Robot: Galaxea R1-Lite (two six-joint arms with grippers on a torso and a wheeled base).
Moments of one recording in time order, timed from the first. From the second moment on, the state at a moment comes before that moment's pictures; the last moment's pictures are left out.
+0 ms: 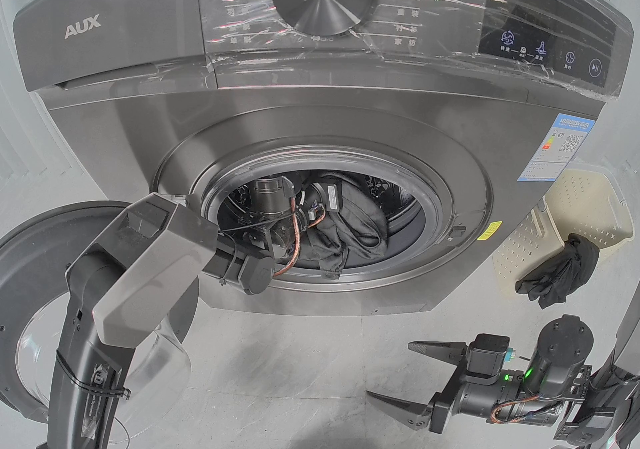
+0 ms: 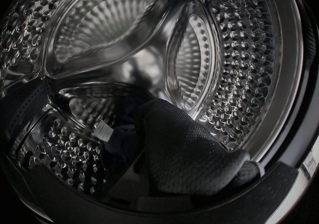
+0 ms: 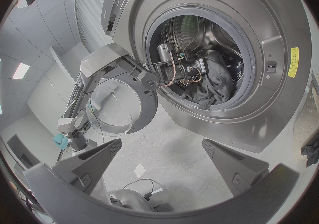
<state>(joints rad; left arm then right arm) -0.53 2.48 -1.62 -0.96 0.09 -0.09 0.87 1.85 -0.08 -1.55 0.06 0.19</state>
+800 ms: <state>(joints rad) -0.52 2.50 -1.63 -0.91 0.08 -0.18 0.86 1.87 -0.09 -1.55 0.06 0.19</state>
